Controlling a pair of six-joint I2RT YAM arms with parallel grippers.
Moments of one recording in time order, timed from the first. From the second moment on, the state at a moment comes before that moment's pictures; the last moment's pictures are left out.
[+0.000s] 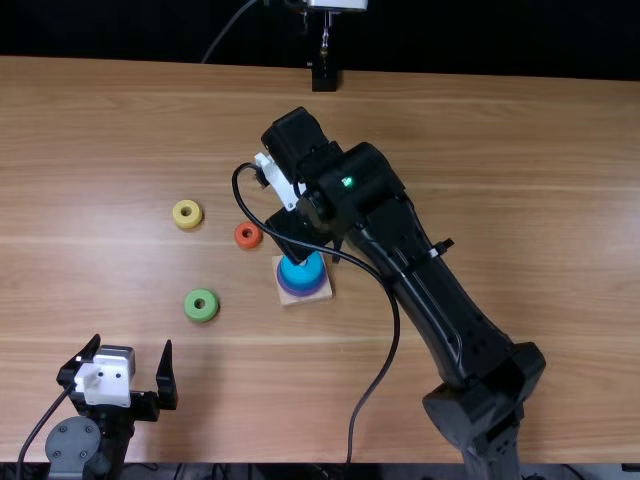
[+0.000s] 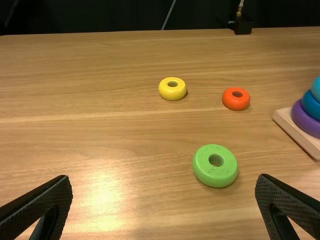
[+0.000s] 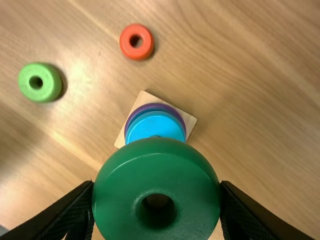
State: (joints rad) left arm -0.01 0.01 0.11 -0.41 0.06 -0.01; right arm 0.63 2.17 2.33 -1.42 -0.02 -0.09
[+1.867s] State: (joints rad) left arm -0.01 0.01 0.11 -0.41 0.06 -0.01; right arm 0.26 1.45 1.31 -0.34 0.14 -0.09
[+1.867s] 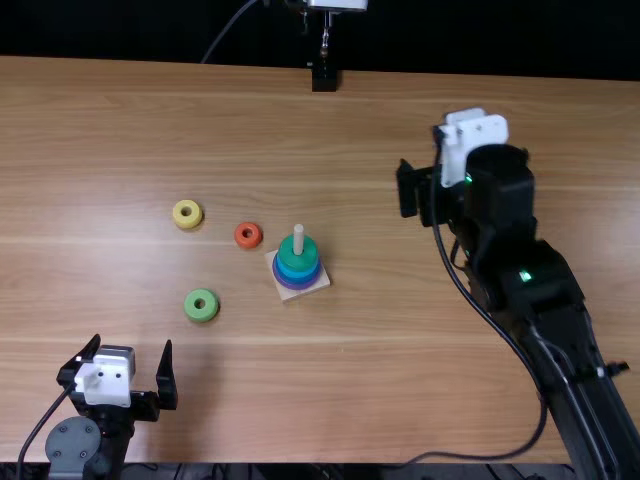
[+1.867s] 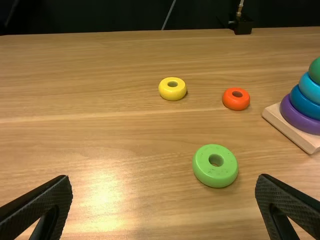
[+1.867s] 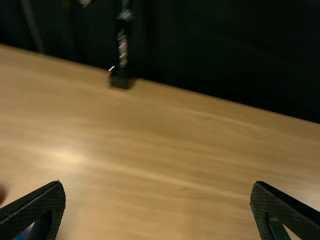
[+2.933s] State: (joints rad) left arm -0.01 0.01 0.11 -0.41 0.06 -0.01; right arm -0.03 0.36 0.27 0.06 0.01 -0.10
